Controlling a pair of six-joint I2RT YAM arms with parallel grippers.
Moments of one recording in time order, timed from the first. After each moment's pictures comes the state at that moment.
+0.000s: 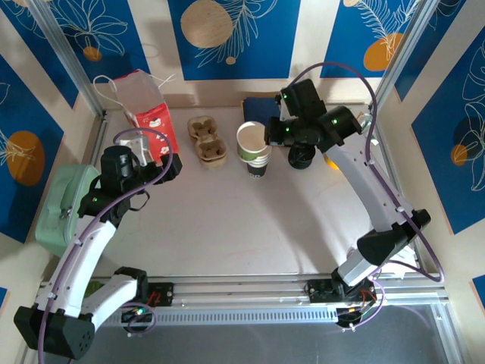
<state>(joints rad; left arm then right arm) -0.21 0.93 0.95 -0.52 0.18 -0.42 0.57 1.57 1.91 -1.17 -0.07 0.51</state>
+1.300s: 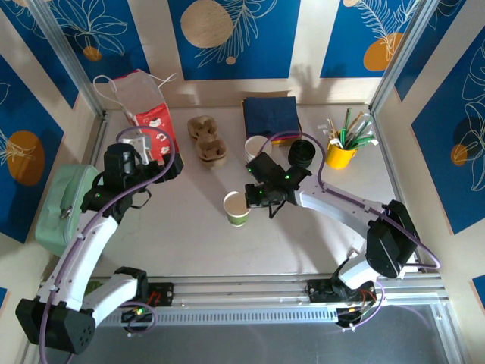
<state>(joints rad) -0.21 0.97 0.96 -0.52 0.18 -0.42 0.79 1.51 1.15 -0.73 -0.06 0.64</state>
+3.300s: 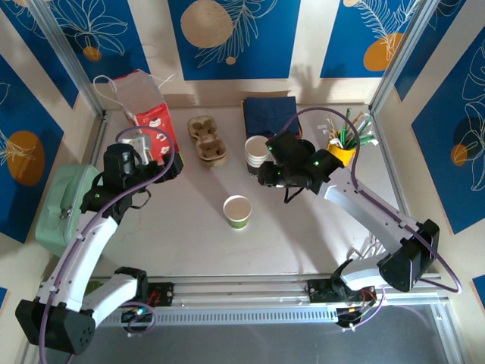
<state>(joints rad) -0.21 0.96 0.96 -0.52 0.18 -0.42 0.69 1.37 1.36 -0.96 0.09 0.63</state>
